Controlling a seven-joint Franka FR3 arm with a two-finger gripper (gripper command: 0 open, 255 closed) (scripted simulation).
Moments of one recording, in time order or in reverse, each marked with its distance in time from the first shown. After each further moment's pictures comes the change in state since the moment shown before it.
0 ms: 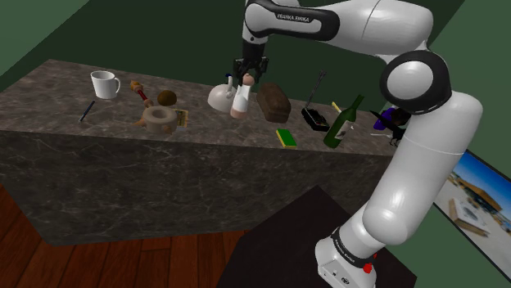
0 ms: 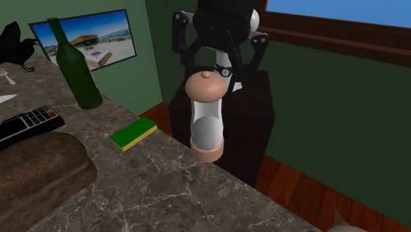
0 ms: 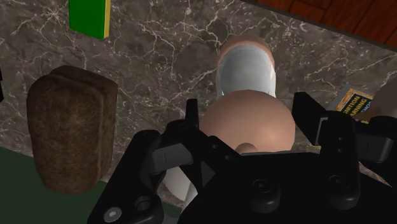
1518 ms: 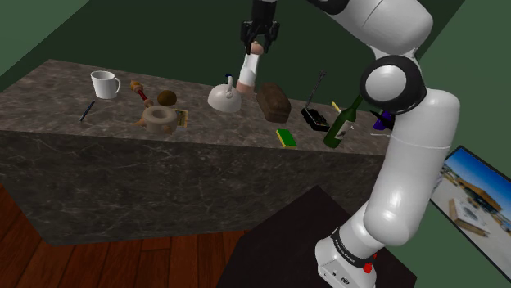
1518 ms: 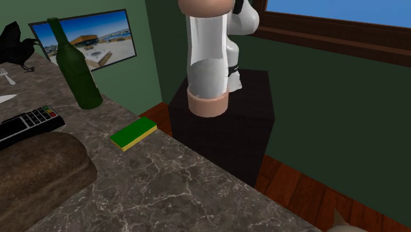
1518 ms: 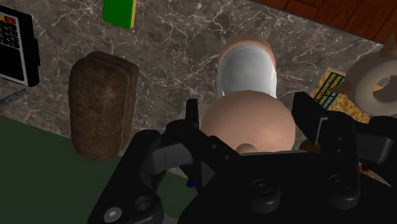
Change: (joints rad) arm 0.033 0.123 0.000 0.501 -0.017 -0.374 -0.057
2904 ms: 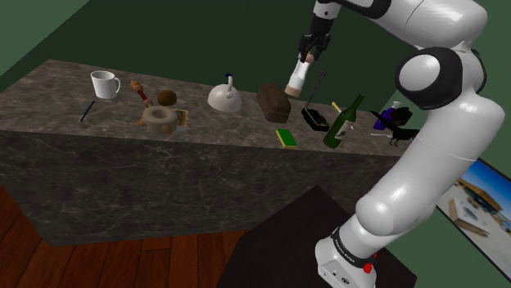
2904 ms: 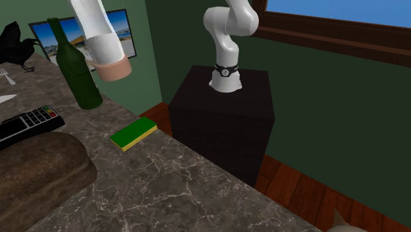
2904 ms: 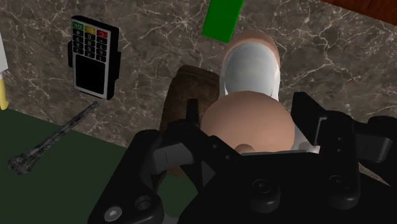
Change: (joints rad) arm -0.298 -0.235 -0.150 -0.335 0.071 0.174 -0.399
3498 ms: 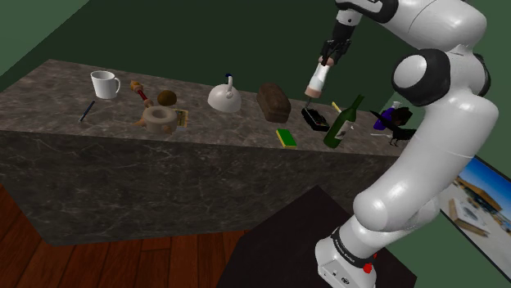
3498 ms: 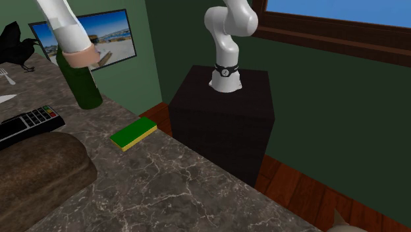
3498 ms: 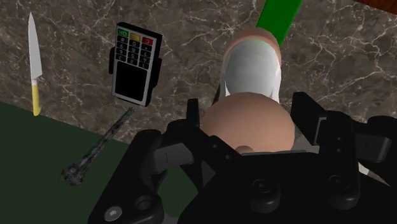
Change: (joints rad) arm -0.128 0.040 -0.083 0.055 0.035 0.017 -0.206
